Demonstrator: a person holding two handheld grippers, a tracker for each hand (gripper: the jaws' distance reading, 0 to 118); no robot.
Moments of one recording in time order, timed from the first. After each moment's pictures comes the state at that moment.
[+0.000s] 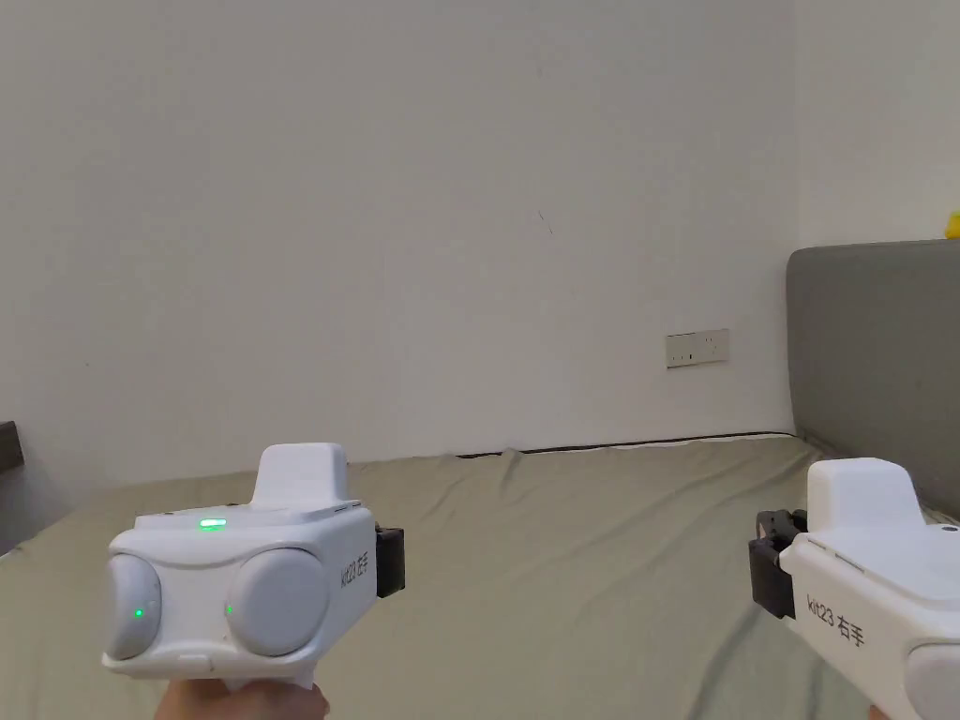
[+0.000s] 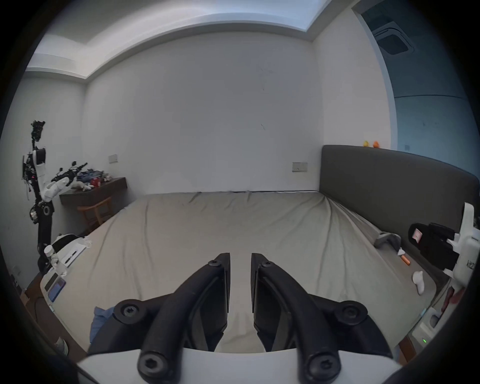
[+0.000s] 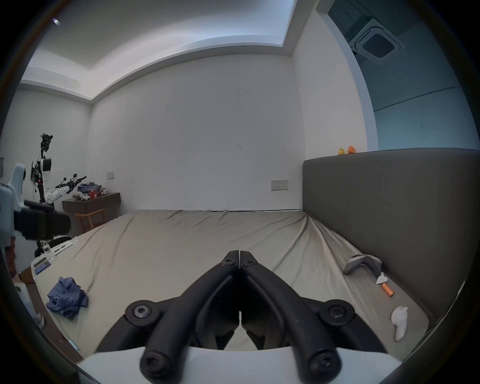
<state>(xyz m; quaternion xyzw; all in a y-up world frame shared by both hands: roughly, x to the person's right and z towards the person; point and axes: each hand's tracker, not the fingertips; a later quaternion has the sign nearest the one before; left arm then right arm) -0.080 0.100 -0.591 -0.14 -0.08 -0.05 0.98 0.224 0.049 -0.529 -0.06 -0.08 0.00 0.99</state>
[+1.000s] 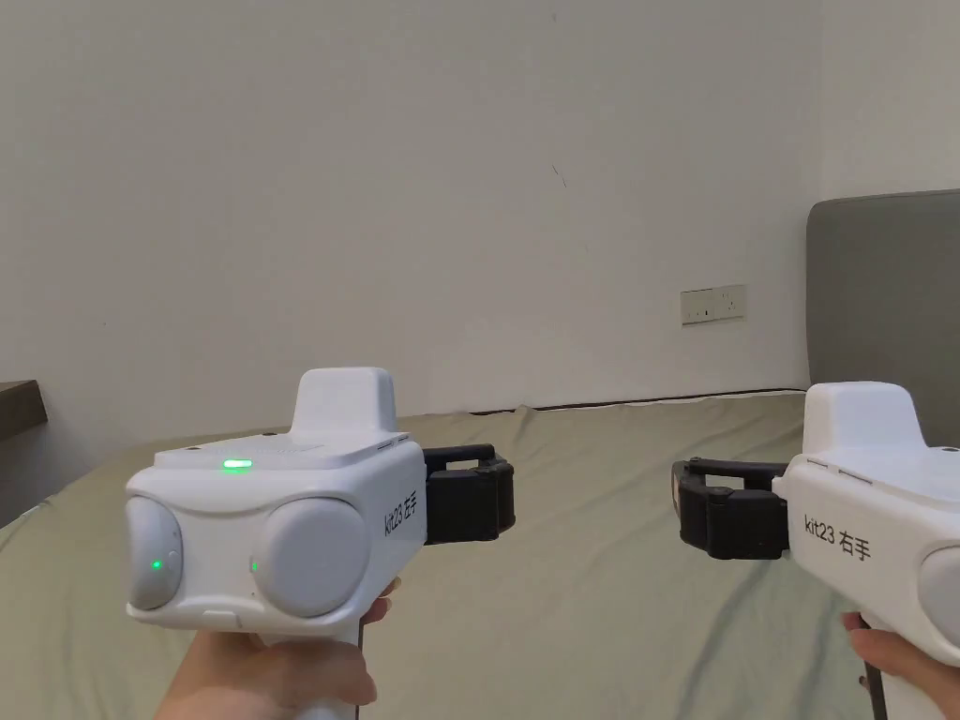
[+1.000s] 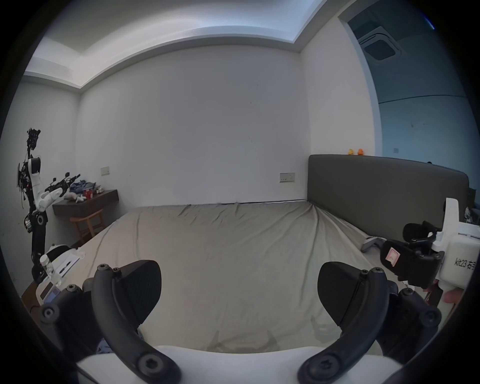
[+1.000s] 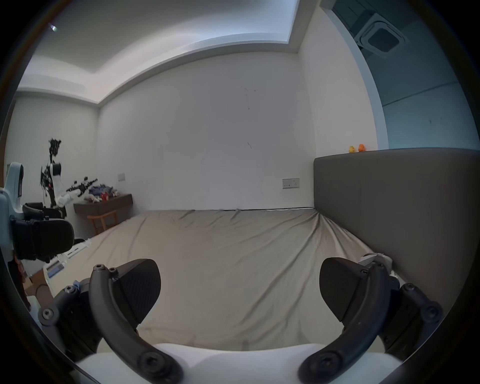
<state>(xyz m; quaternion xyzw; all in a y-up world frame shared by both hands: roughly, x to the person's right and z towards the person) -0.060 0.109 -0.554 -0.11 -0.13 -0.05 0.98 0.213 0.055 -0.523 -0.07 -0.03 -0.03 1.00</state>
